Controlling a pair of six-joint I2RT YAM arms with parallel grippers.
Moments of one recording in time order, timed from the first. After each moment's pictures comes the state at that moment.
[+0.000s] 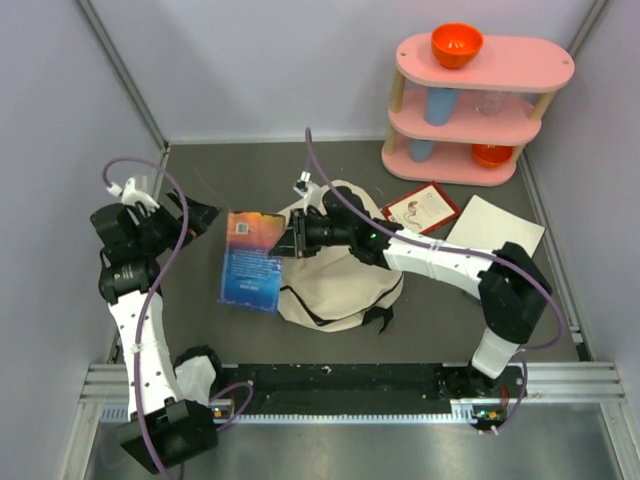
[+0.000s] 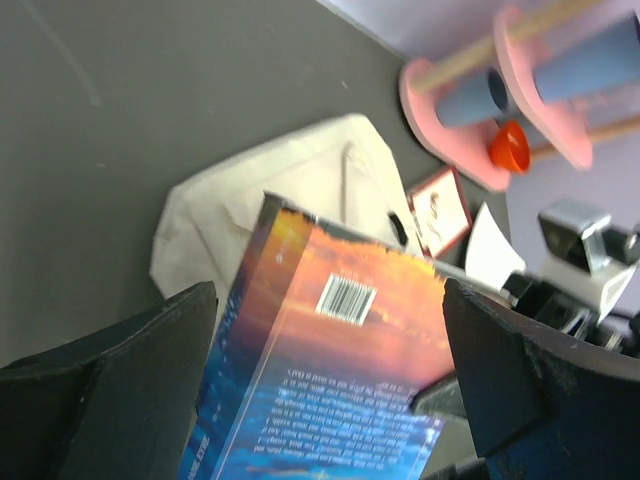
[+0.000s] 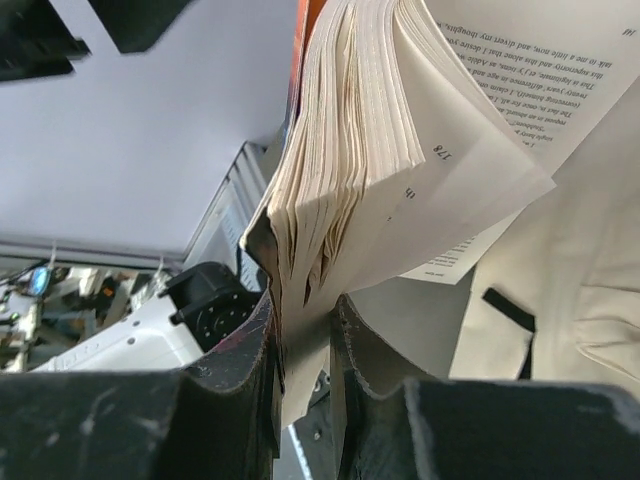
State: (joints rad) left arm 0.43 0.88 0.97 -0.51 0.69 -0.52; right arm 0.93 1.72 1.26 0.14 -0.46 0.77
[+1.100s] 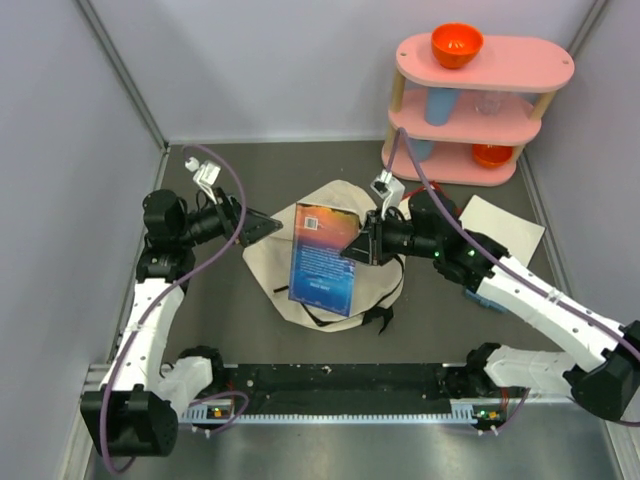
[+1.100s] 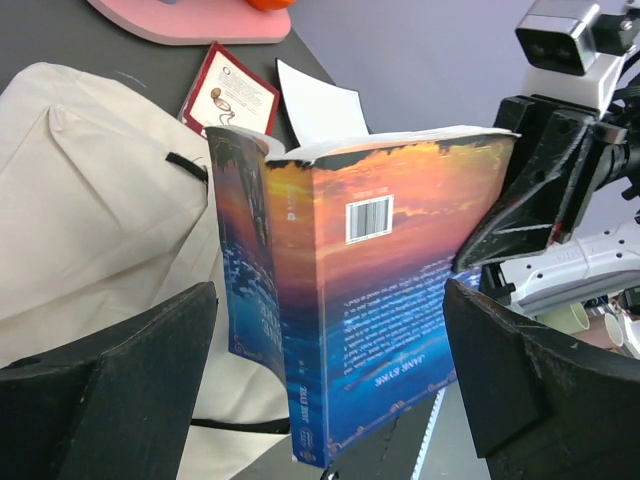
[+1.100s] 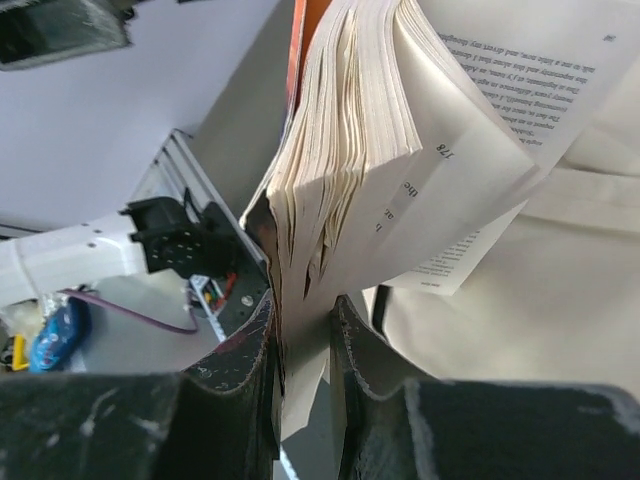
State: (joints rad) left arm 0.01 0.96 0.84 -0.03 1.04 -0.55; right arm 0.78 1.11 1.05 -0.29 -0.35 0.54
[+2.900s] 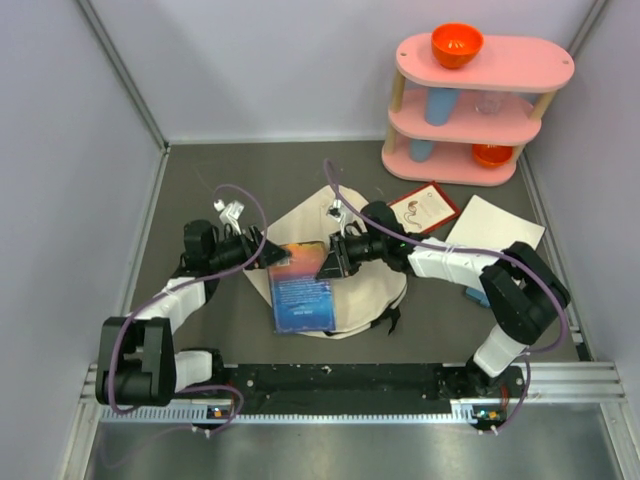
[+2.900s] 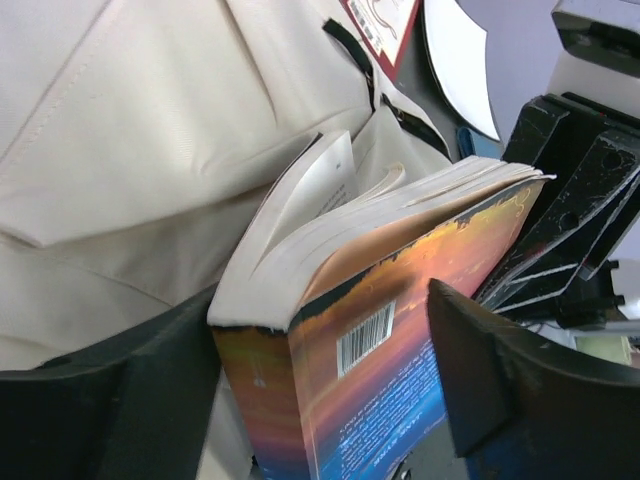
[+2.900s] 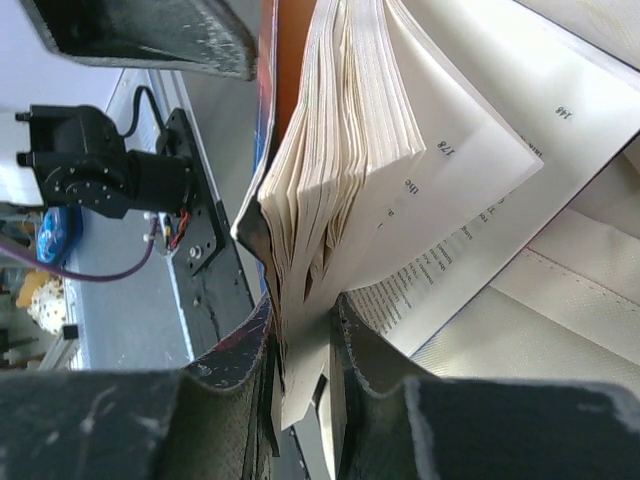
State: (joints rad) left arm -0.03 1.22 0.47 0.31 0.88 -0.51; right arm 0.73 1.64 0.92 0.15 -0.71 0.47
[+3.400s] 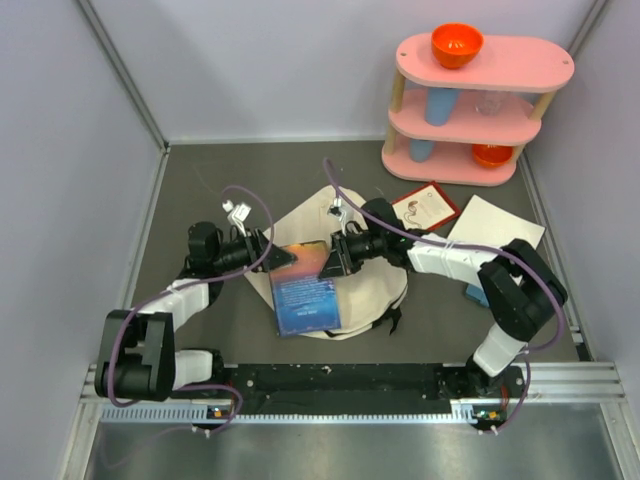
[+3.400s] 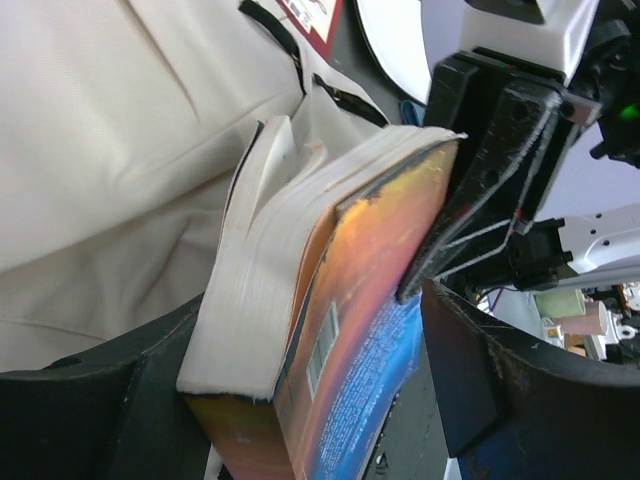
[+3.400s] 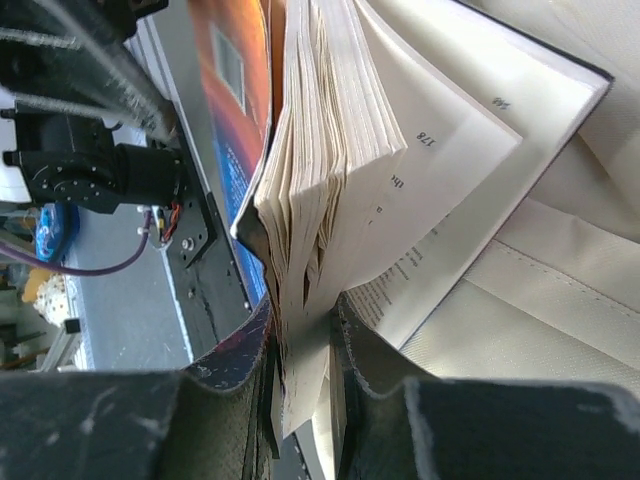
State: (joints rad) left arm -0.06 1.26 0.43 0.48 1.00 -0.60; right arm 0.70 1.66 0.95 0.07 -0.73 0.42
